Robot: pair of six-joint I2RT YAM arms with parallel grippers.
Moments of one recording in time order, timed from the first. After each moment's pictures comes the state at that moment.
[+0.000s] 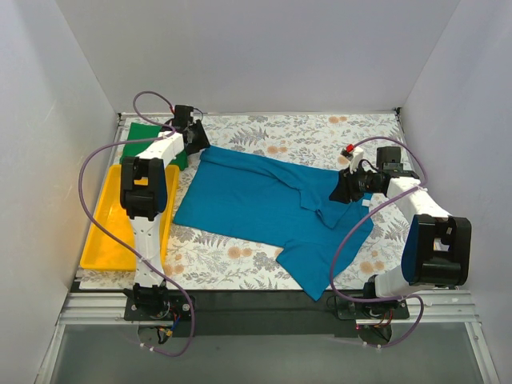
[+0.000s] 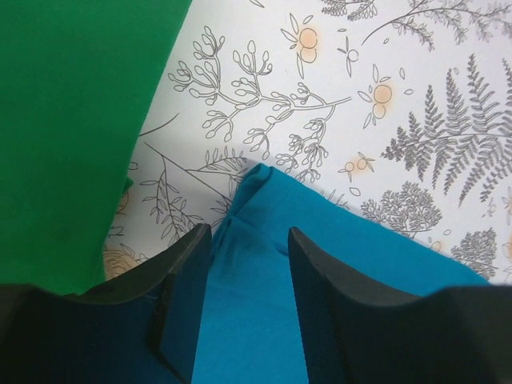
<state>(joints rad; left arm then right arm) -0.13 2.26 1.78 -0.36 0.00 -0.48 -0.04 1.47 0.93 -0.49 -0.80 -0.43</state>
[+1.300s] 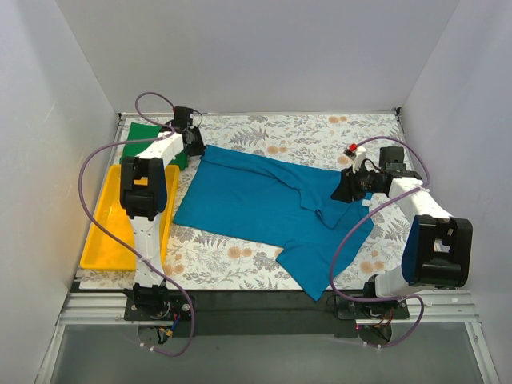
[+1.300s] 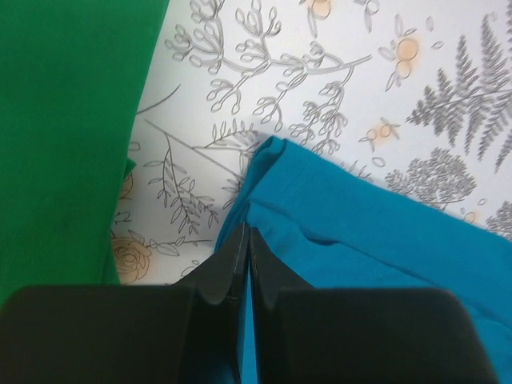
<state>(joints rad) -0.13 2.26 1.79 -0.42 0.04 -0.39 -0.06 1.47 0.93 -0.48 -0.80 -0.42</state>
